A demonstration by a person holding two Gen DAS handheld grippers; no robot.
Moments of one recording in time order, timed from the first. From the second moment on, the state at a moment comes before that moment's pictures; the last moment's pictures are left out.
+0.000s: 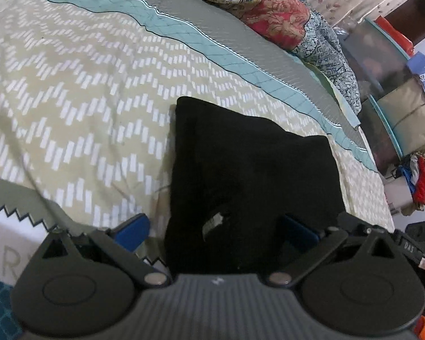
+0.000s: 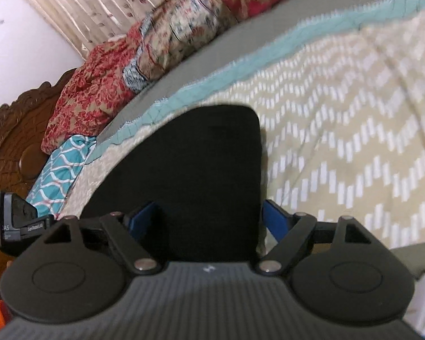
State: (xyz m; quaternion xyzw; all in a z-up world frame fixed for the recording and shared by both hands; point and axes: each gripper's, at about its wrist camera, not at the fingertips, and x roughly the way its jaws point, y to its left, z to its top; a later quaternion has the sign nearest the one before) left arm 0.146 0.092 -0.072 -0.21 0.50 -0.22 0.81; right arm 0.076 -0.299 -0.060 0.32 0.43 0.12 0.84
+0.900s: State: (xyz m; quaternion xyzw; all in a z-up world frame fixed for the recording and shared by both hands) left arm 0.132 0.073 -0.064 -0.13 0.48 -0.19 0.84; right arm 0.059 -0.279 -0.060 0.34 0.42 0.13 0.83
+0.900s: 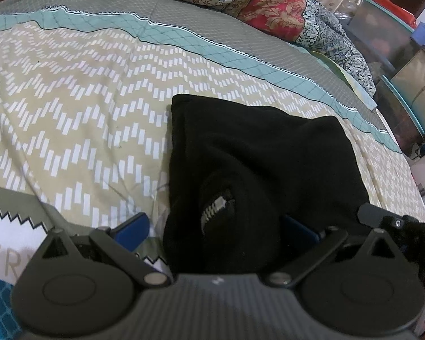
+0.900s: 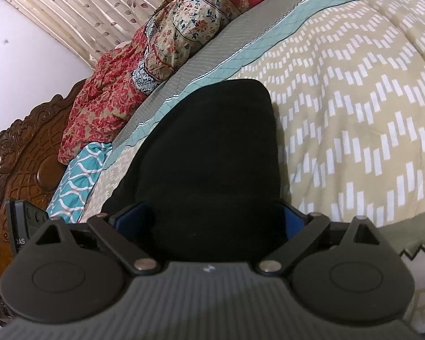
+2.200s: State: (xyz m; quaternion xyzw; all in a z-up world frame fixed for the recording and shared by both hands) left arm 0.128 0.070 -0.064 -0.12 0.48 -0.19 0.85; right arm 0.063 -0.259 -0.061 0.30 0.41 0.13 0.85
